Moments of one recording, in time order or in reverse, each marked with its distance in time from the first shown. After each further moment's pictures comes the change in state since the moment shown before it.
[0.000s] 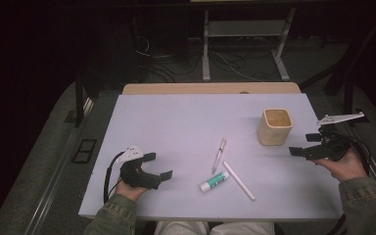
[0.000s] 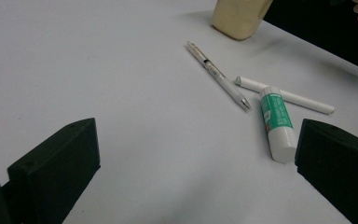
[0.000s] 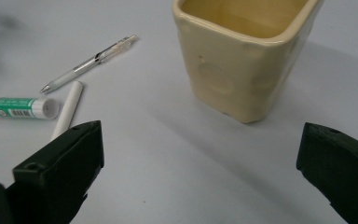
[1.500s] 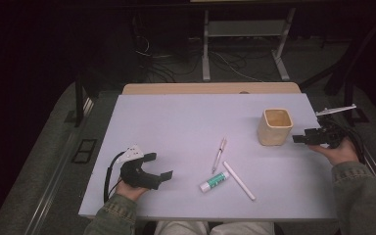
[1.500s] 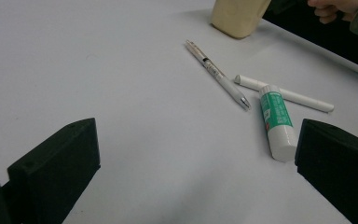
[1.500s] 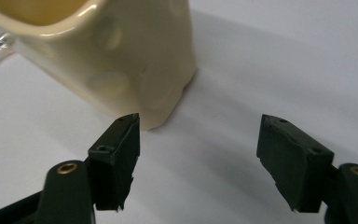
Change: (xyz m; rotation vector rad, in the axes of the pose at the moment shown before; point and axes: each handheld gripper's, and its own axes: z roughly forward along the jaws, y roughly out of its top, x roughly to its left) left arm 0.000 0.000 0.001 0.004 -0.005 0.006; right arm -0.069 0.003 0.037 0.053 -0.106 0.082
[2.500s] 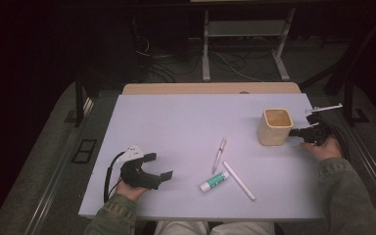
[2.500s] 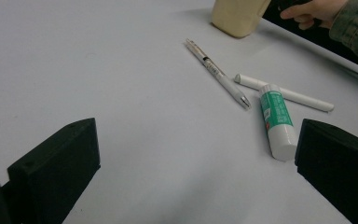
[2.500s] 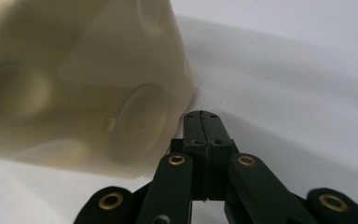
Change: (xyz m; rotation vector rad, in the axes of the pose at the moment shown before) left arm 0.001 -0.001 0.000 0.000 -0.002 -0.008; right arm -0.003 0.009 0.040 -0.013 0.014 0.084
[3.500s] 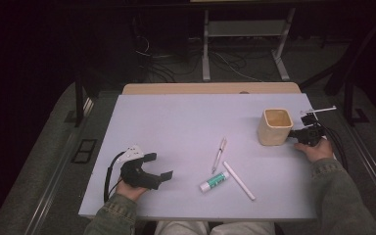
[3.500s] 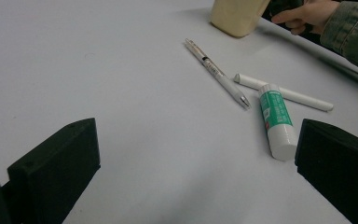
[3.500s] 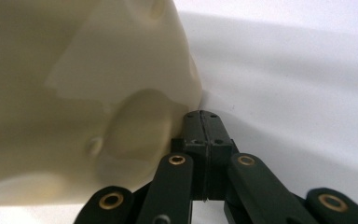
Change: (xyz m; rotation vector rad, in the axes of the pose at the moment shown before) left arm 0.000 0.000 0.001 0.008 -0.002 0.004; right arm 0.001 -0.003 0.016 -0.009 0.024 0.047
